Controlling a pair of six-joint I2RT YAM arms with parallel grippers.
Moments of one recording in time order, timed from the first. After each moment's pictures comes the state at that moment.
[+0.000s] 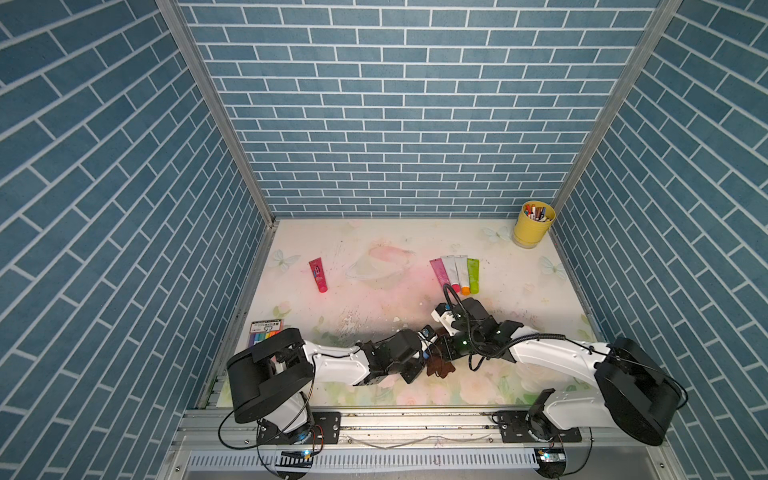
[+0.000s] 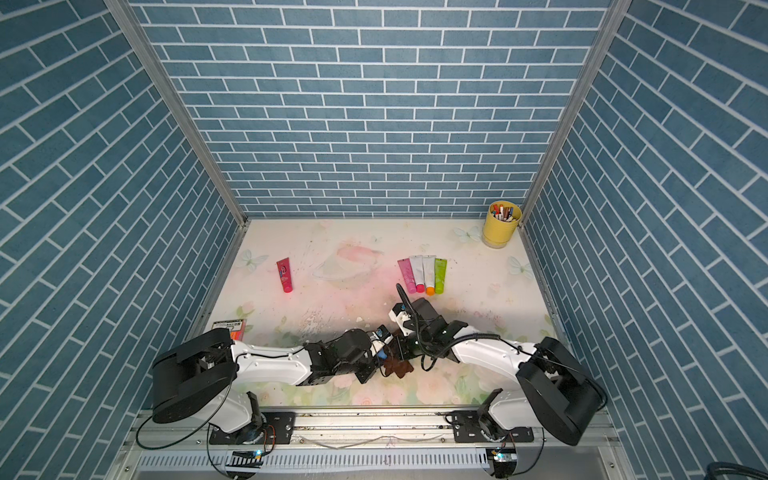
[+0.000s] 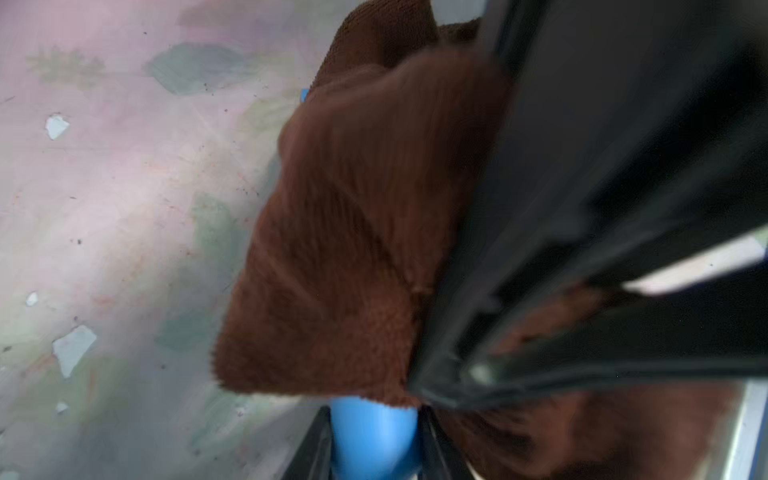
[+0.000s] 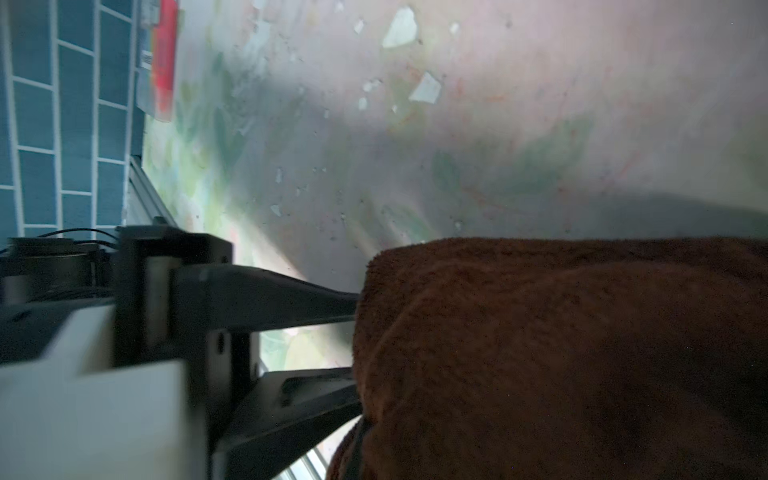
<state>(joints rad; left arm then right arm) -1.11 1.55 0.56 0.16 -0.03 -0.18 0.80 1.38 0.58 -0.18 -0.48 0.51</state>
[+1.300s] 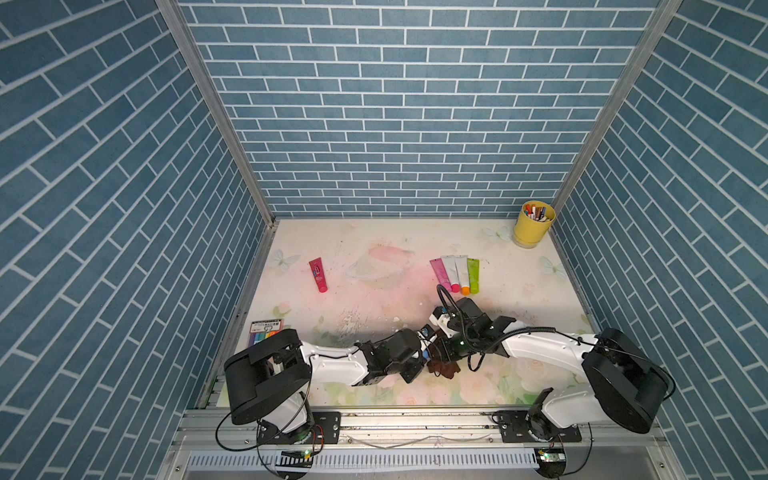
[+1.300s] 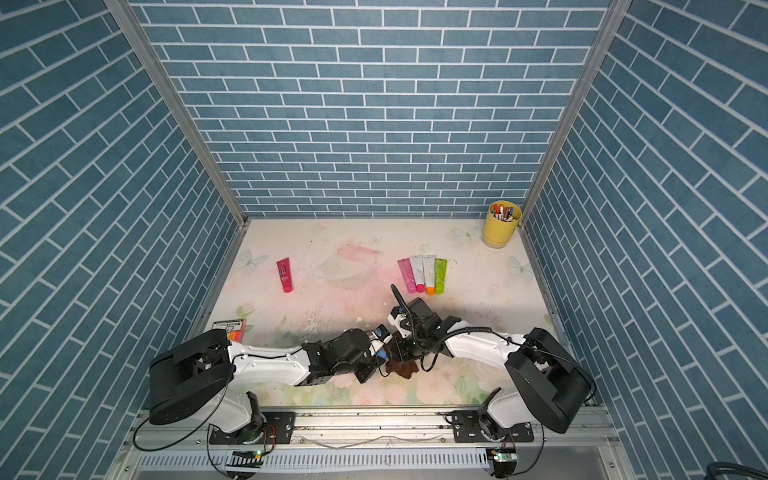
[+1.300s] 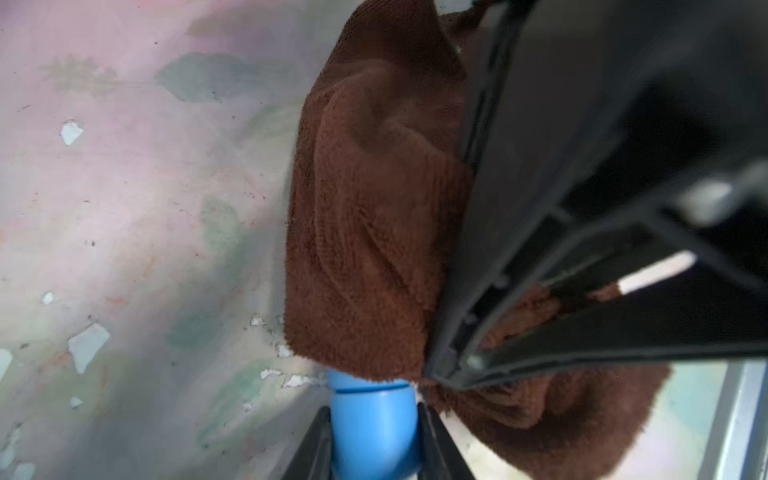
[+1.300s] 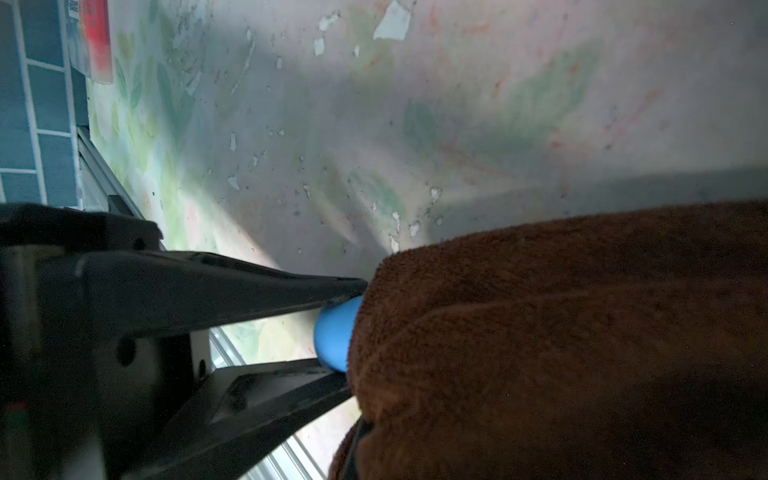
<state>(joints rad) -1.11 1.53 0.56 0.15 -0.03 -0.18 0.80 1.43 0.63 -0.28 -0.48 0.47</state>
